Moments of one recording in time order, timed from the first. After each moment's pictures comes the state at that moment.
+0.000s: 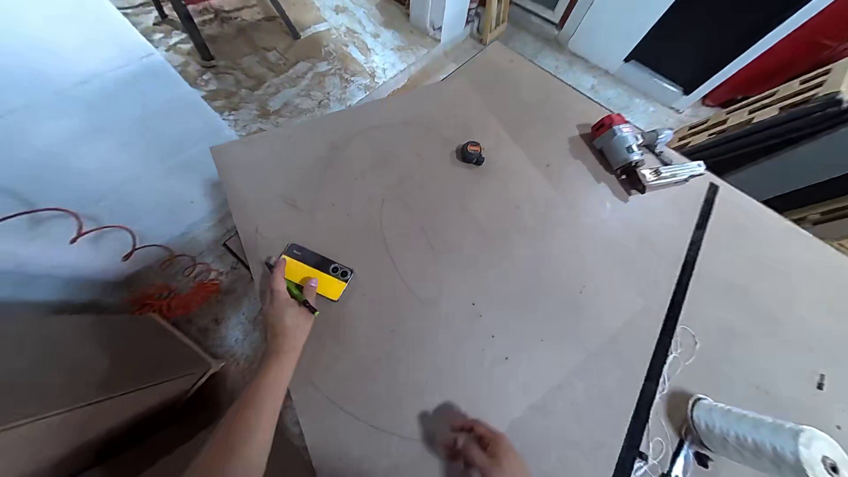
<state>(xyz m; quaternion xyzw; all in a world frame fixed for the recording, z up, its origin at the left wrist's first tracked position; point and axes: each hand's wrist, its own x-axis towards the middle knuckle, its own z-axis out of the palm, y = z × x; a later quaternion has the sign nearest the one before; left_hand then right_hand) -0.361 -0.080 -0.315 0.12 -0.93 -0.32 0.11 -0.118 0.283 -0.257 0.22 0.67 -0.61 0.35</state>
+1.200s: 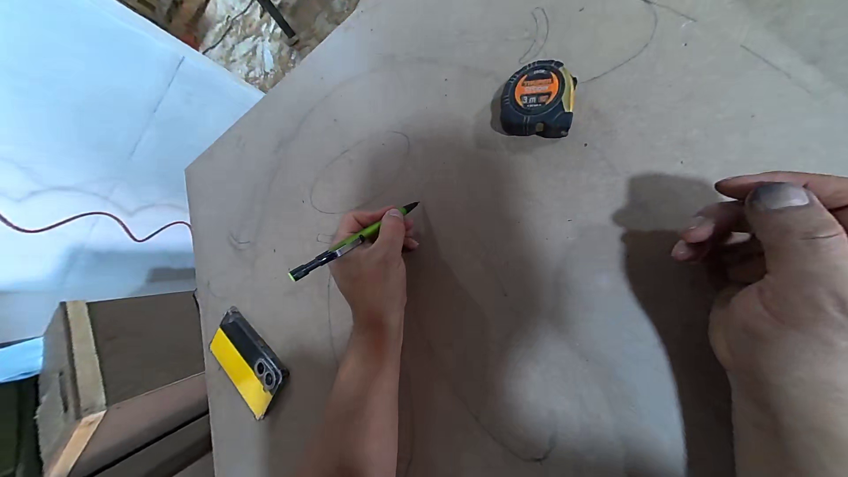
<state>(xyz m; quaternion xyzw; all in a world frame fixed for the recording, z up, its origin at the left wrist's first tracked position) -0.604 0.212 -0.350 0.20 -0.79 -0.54 0.21 -0.599 0.498 -0.376 0.07 0.67 -0.72 -0.17</state>
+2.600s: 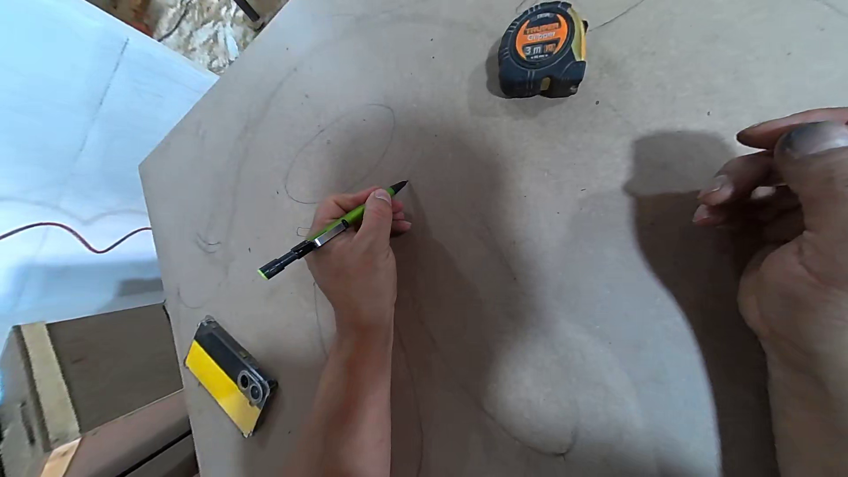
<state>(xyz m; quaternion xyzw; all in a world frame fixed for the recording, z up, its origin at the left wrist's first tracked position) -0.604 0.201 -0.350 0.17 -0.79 -0.55 0.18 -0.603 0.501 -0.385 0.06 0.70 -0.70 -0.15</state>
